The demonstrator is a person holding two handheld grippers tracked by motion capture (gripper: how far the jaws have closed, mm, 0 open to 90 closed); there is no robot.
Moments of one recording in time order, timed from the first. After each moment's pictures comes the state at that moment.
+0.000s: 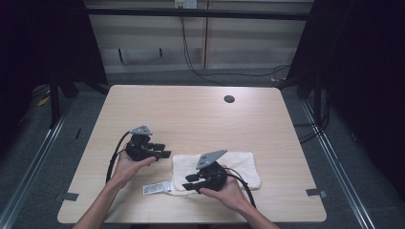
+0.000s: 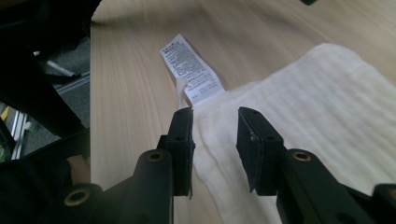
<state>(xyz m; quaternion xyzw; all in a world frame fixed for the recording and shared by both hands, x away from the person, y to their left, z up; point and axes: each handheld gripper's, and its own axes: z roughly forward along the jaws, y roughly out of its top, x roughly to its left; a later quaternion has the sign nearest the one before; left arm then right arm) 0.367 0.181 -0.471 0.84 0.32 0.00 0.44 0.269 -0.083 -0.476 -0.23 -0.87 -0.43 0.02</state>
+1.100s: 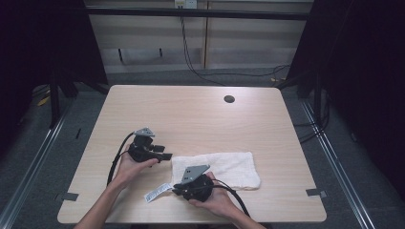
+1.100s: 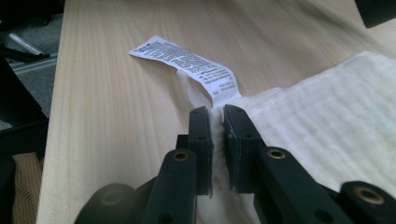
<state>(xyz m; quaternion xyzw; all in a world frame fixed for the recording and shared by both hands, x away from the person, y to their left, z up) 0.371 0.174 -0.487 0.85 0.33 -0.01 0.41 0.253 -0.047 -0.508 -0.18 -0.89 -0.42 -0.05</state>
